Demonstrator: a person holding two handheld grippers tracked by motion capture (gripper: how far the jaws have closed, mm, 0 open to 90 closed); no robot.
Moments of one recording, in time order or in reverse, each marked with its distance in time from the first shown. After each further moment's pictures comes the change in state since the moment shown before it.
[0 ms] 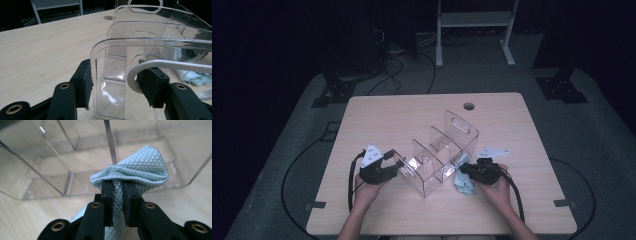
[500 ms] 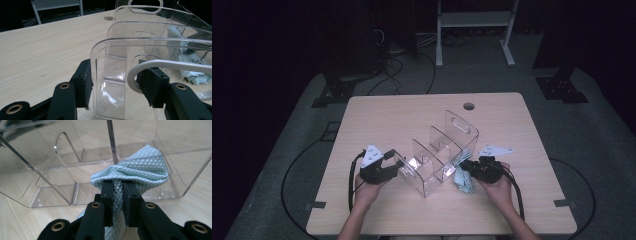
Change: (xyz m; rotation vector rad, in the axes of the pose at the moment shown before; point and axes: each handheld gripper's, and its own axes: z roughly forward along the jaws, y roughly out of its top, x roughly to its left) left arm 0.000 0.000 0.001 -0.005 0.001 -0.003; right arm 0.004 0.009 -0.011 -0.052 0.002 -0.011
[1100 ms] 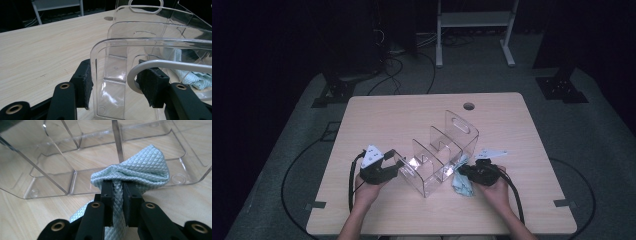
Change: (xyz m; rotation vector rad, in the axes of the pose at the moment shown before) left arm -0.001 0.000 0.000 -0.002 0.004 0.002; right arm -0.003 -0.014 0.016 0.068 0.024 0.036
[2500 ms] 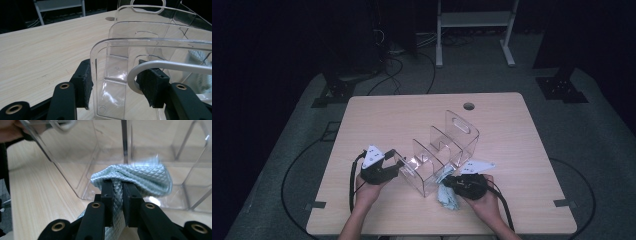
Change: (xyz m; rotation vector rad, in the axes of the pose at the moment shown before) left arm -0.001 0.000 0.001 -0.004 0.016 -0.004; right arm 0.068 0.003 -0.007 -0.050 0.105 -0.155
